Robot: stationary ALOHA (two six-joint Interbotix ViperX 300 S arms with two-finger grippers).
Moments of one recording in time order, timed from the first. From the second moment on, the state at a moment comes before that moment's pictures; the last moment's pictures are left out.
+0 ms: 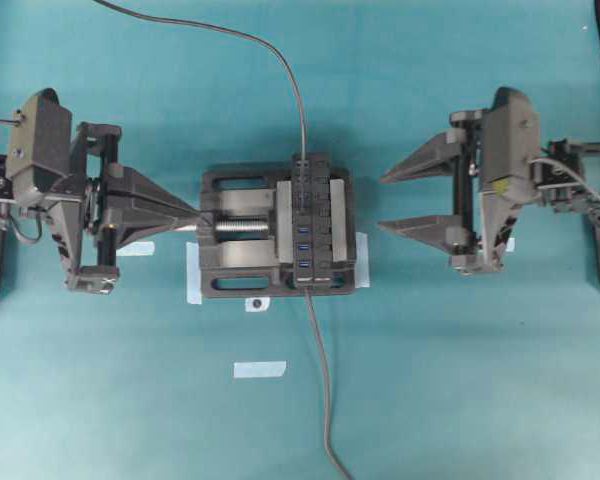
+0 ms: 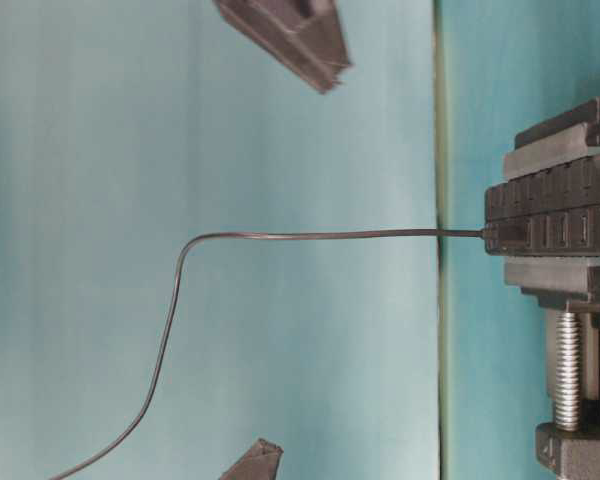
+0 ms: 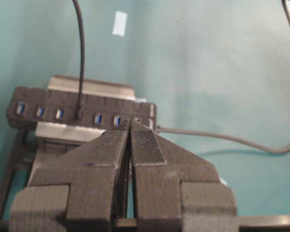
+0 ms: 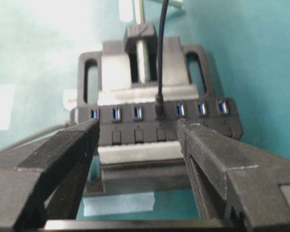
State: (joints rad) left arm 0.00 -0.54 0.99 0.01 -0.13 -0.16; right arm -0.05 -0.38 0.98 0.03 -0.12 0.01
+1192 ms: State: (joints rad) left arm -0.04 -0.54 0.99 0.01 -0.13 -0.16; right arm -0.06 -0.34 0.95 0.03 -0.14 0.01
